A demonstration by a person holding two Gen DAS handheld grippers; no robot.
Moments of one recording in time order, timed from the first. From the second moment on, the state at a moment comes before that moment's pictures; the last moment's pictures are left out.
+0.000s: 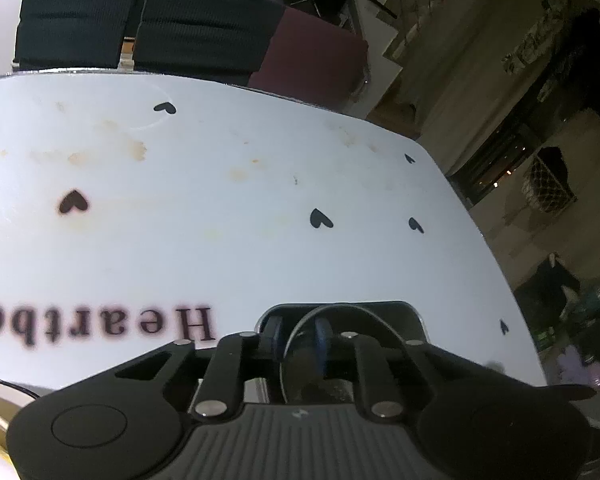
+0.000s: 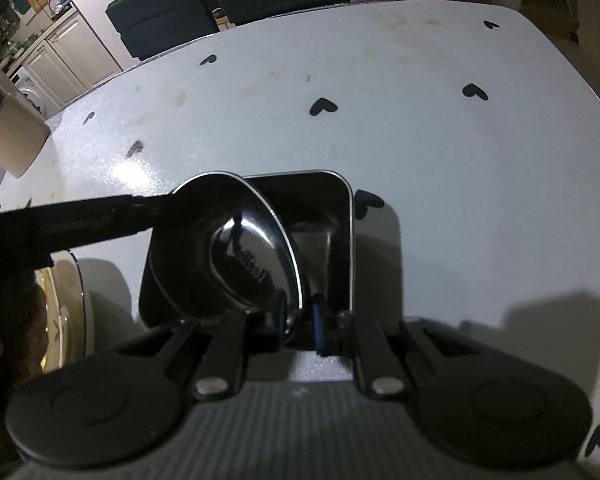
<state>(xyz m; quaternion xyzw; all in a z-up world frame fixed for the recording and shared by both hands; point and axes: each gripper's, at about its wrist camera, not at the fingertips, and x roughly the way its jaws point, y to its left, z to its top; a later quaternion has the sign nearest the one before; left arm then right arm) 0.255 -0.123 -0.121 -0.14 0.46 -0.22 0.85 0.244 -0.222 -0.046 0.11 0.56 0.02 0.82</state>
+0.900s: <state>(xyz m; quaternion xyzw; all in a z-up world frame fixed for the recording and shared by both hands) 0.232 -0.115 -0.088 0.02 0.46 -0.24 0.86 0.245 -0.254 -0.021 0.12 0.51 -0.01 0.85</state>
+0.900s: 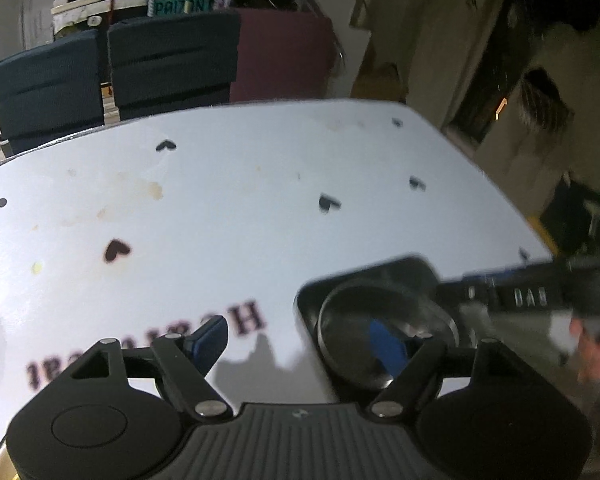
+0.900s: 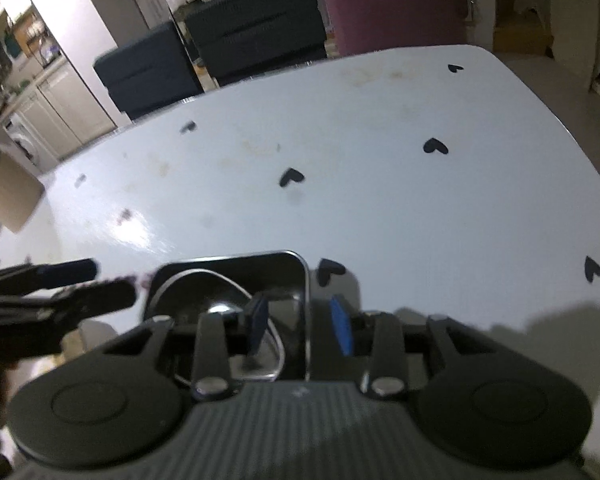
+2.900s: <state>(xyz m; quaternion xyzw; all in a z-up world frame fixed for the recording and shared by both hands) 0.241 -0.100 -0.117 -0.13 0.49 -0.23 0.83 0.236 -0.259 -0.029 0.10 0.53 0.03 0.84</state>
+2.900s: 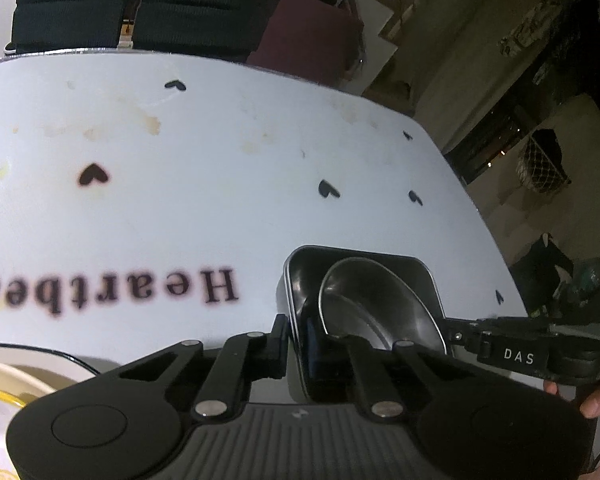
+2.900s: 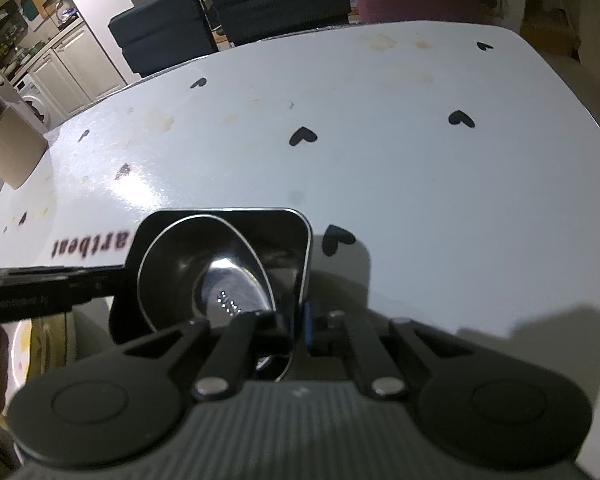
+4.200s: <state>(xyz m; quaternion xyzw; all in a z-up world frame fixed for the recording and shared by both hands) 0.135 0.058 -0.005 -0.19 0.38 -0.14 0.89 0.187 -0.182 0.077 0.20 0.37 0.18 0.89</state>
